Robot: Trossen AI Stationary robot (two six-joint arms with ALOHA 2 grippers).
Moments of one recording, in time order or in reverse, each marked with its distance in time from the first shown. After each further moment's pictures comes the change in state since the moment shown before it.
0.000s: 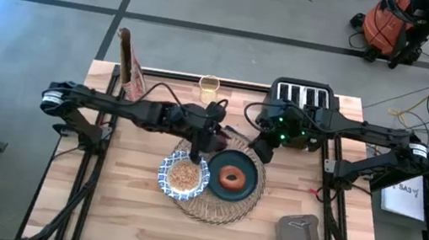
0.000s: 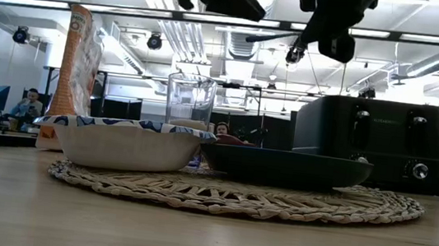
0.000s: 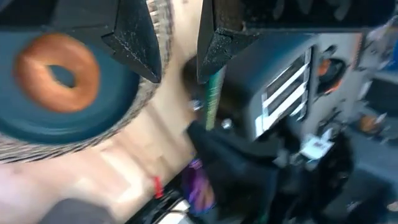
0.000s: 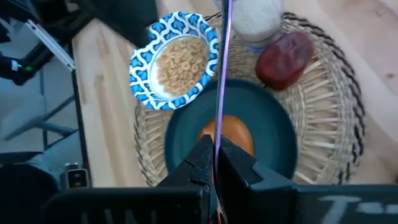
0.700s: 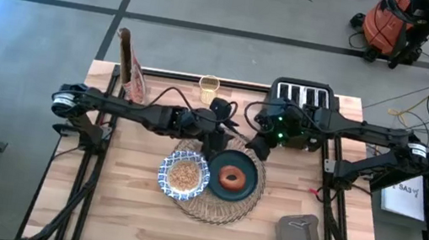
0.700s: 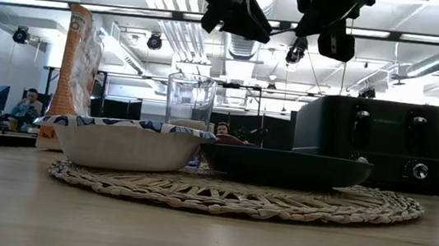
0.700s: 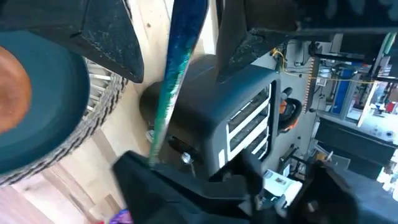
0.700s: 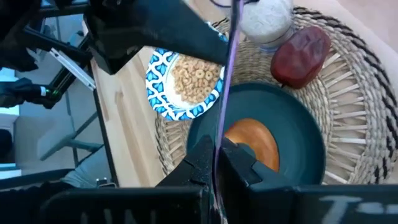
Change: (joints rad) left arm -0.004 0.104 0.061 0.045 -0.249 0.012; right arm -0.001 0.006 0.001 0.054 -0.034 0.147
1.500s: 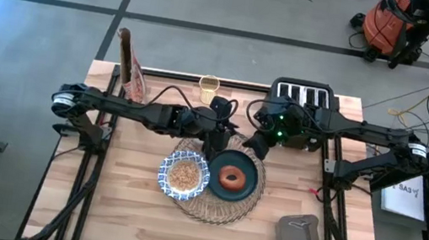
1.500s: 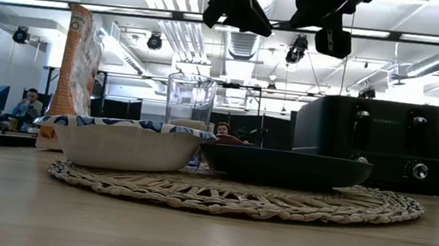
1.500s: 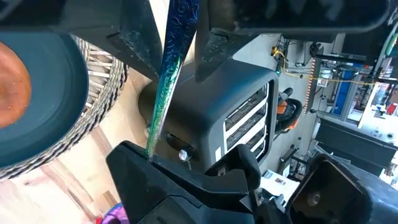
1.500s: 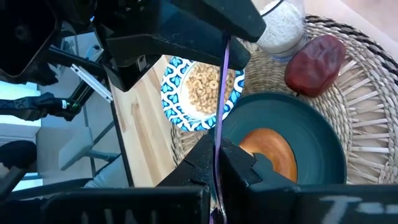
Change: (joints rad) left arm 0.000 0.000 0.026 -0.023 0.001 -0.012; right arm 0.000 0.000 0.000 0.058 -0.023 0.063
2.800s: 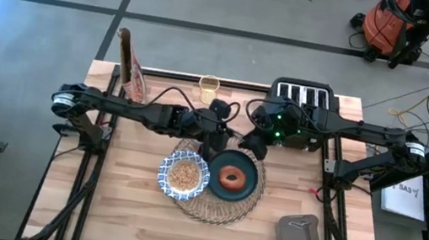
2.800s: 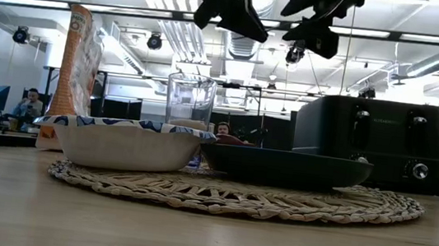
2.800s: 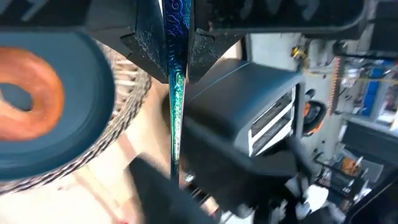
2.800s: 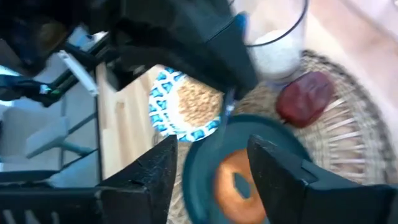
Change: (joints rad) left arm 0.000 -0.001 0.000 -0.076 0.046 -0.036; right arm -0.002 0.021 0.000 0.045 0.033 -0.175
